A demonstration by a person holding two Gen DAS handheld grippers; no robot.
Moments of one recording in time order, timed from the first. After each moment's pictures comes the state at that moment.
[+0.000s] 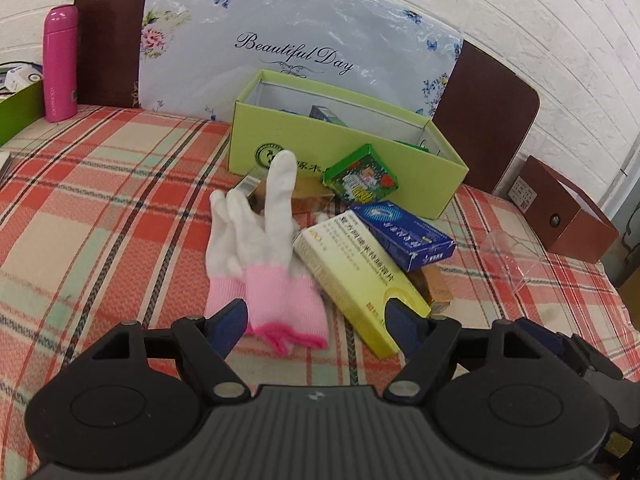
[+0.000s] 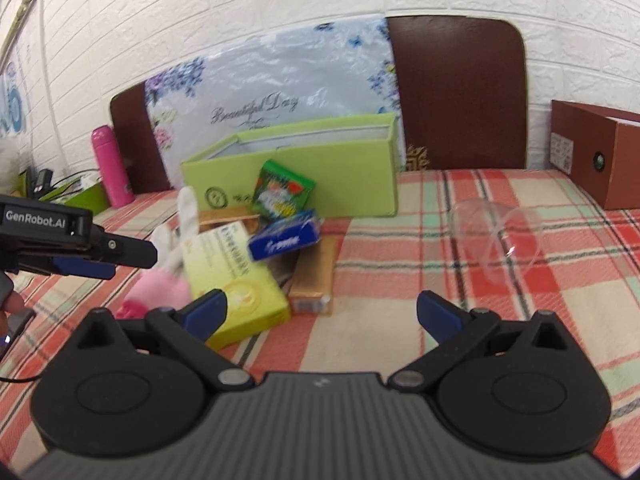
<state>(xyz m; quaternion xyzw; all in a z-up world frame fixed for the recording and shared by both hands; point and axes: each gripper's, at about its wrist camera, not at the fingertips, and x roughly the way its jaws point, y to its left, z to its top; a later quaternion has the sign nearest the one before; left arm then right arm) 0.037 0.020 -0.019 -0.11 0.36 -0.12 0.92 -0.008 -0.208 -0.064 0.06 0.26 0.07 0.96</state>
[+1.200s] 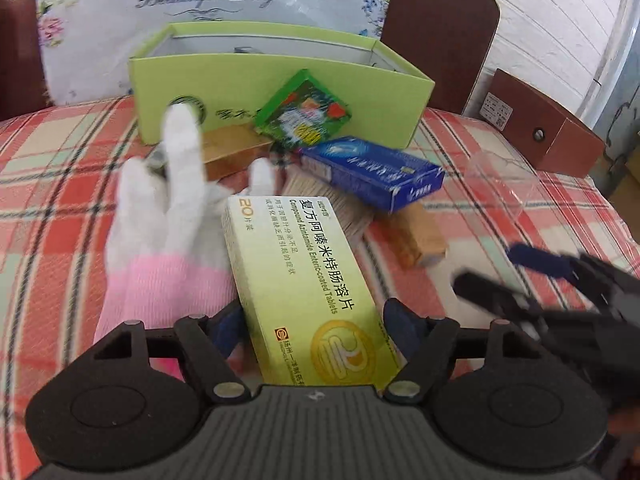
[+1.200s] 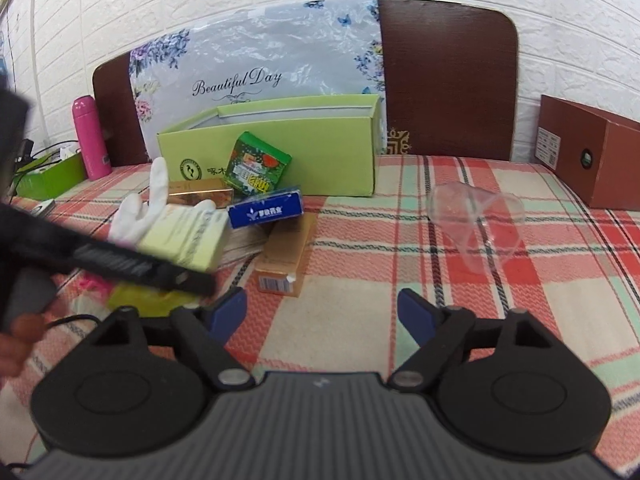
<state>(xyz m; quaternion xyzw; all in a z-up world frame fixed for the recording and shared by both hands) 0.072 -0.013 -0.055 -0.02 0.41 -0.20 0.89 0.014 -0.214 -0.072 0.02 0.29 0.04 0.96</state>
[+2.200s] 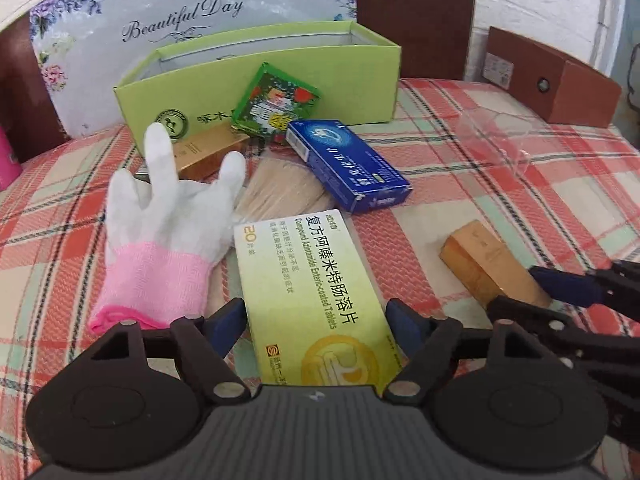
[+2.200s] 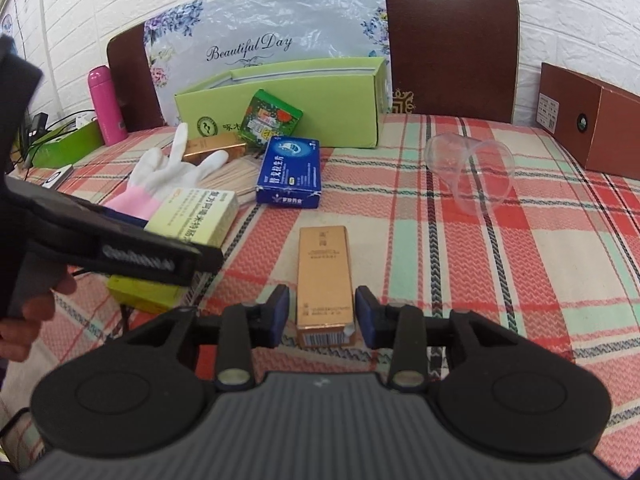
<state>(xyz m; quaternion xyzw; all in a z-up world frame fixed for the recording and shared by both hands) 0.046 -0.068 -0.056 0.07 0.40 -0.16 0.90 -0.033 -0.227 -0.073 0.03 0.33 0.06 0.94</state>
